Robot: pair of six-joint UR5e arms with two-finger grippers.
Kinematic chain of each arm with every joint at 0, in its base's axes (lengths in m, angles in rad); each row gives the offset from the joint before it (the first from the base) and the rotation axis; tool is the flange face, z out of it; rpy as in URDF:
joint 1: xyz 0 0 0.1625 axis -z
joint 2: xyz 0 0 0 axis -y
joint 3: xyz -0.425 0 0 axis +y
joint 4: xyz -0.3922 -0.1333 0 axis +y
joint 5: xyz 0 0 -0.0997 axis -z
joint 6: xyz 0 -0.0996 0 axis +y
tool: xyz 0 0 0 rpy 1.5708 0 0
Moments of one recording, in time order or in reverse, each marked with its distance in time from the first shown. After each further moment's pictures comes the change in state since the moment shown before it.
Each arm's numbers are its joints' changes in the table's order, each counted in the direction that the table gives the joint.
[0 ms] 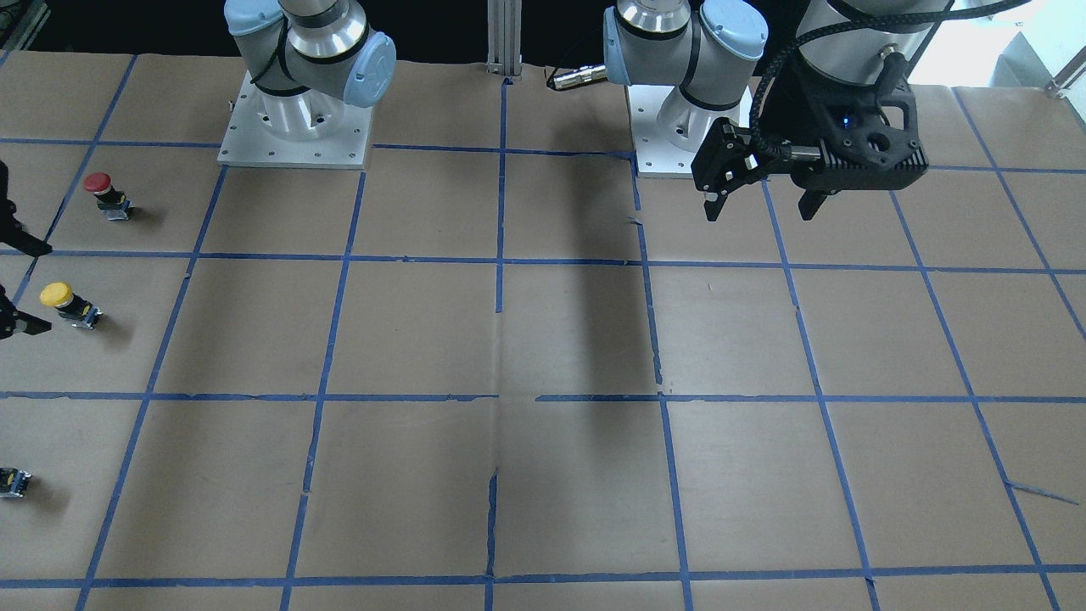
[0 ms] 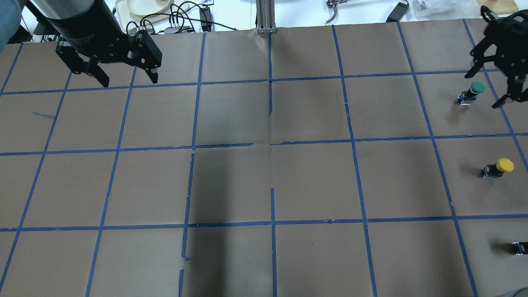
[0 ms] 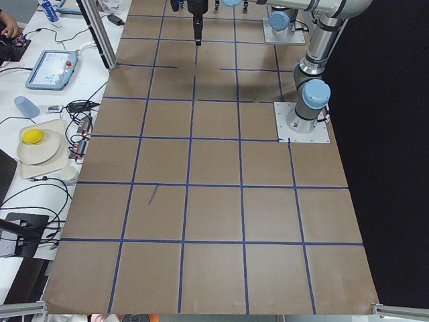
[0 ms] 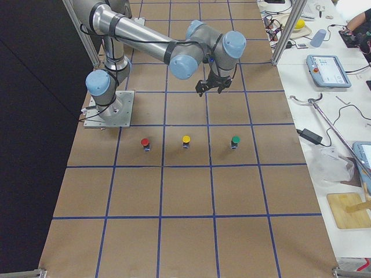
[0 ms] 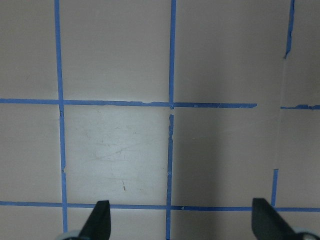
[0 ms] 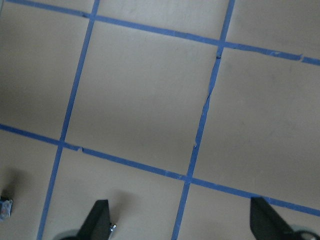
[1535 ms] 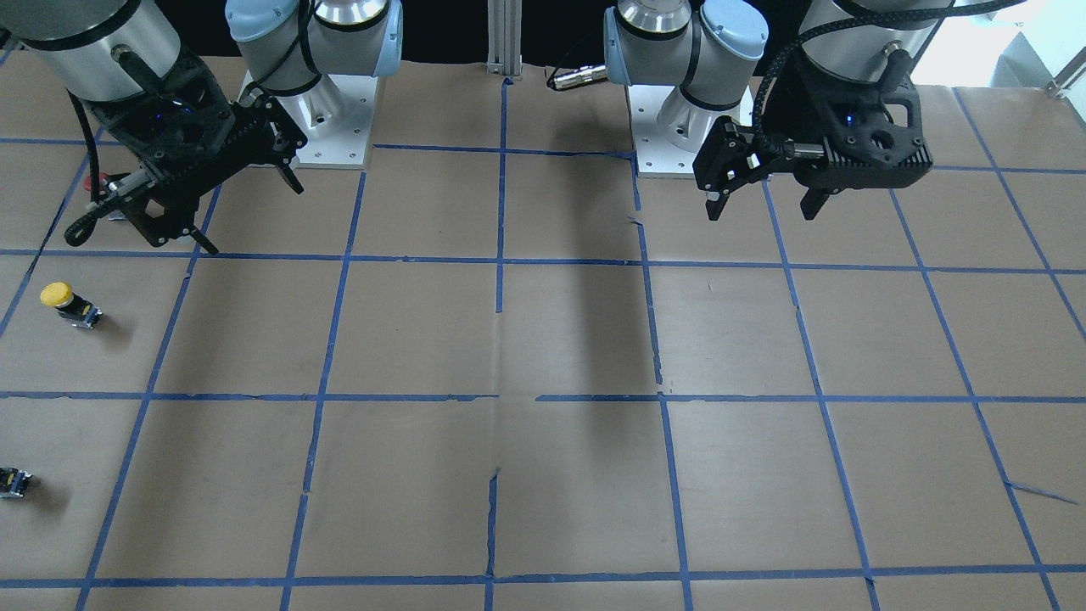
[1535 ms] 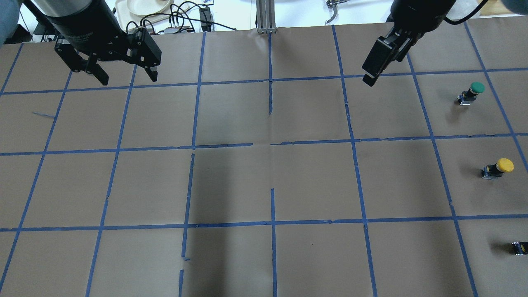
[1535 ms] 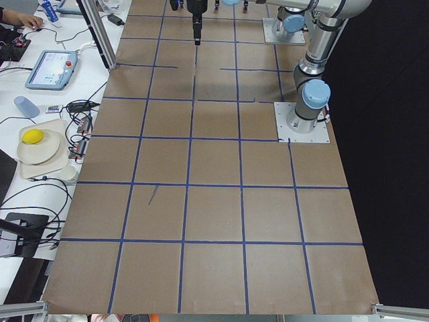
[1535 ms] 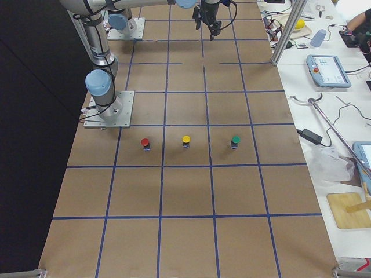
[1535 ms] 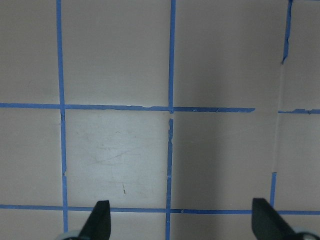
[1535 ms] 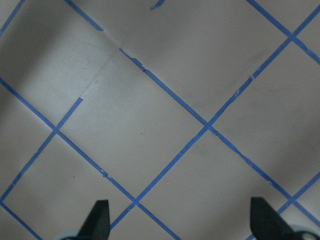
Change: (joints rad) left arm 0.000 -0.001 -0.007 0.001 -0.001 -0.001; right arm -0.420 -0.106 0.109 -0.077 0.023 -1.601
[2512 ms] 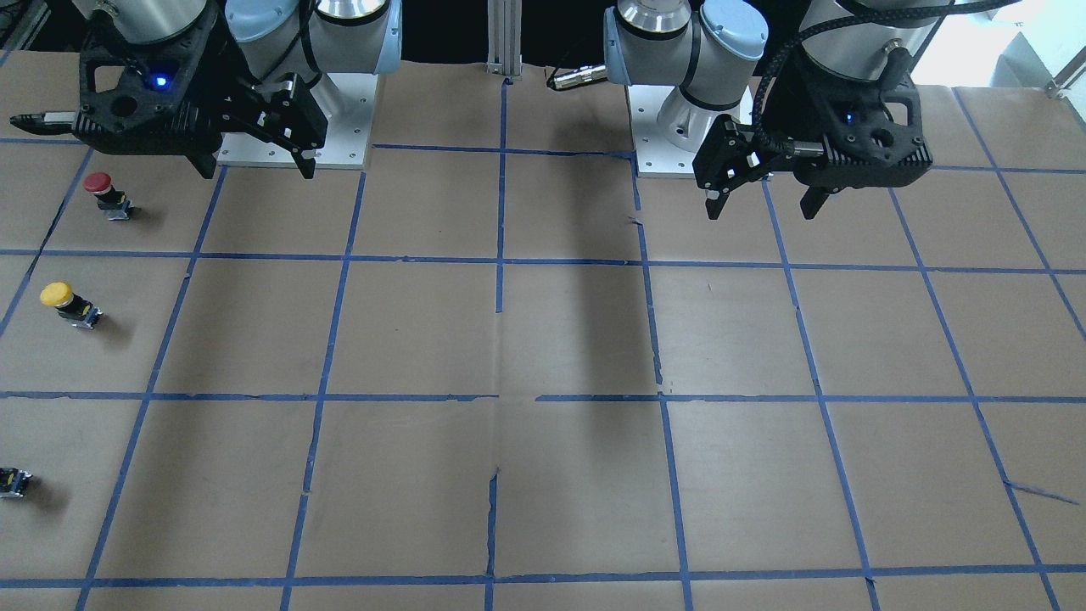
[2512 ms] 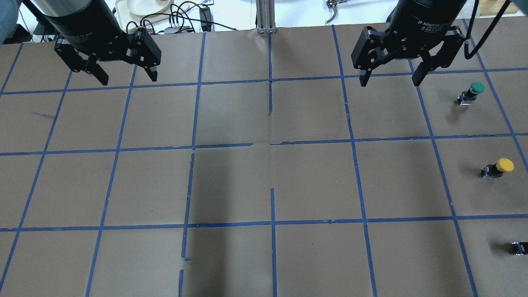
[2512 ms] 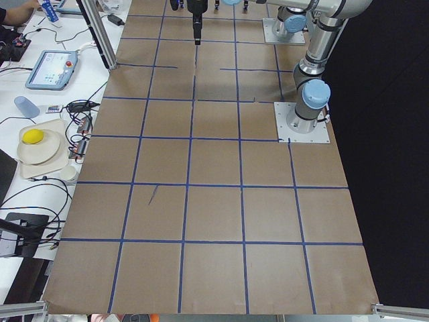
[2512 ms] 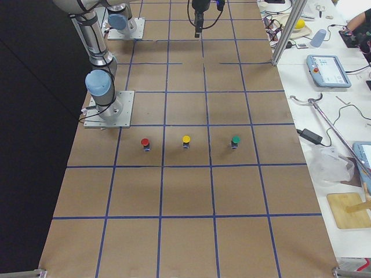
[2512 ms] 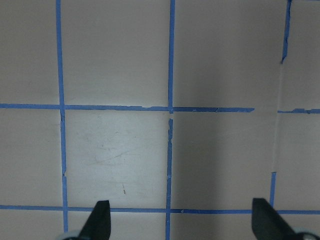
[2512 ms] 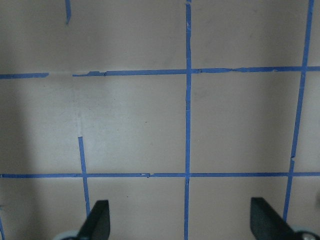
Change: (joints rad) left arm 0.000 0.001 0.000 0.001 -0.002 -0.003; right arm -0.024 -0.053 -0.018 -0.071 -0.068 -0.660
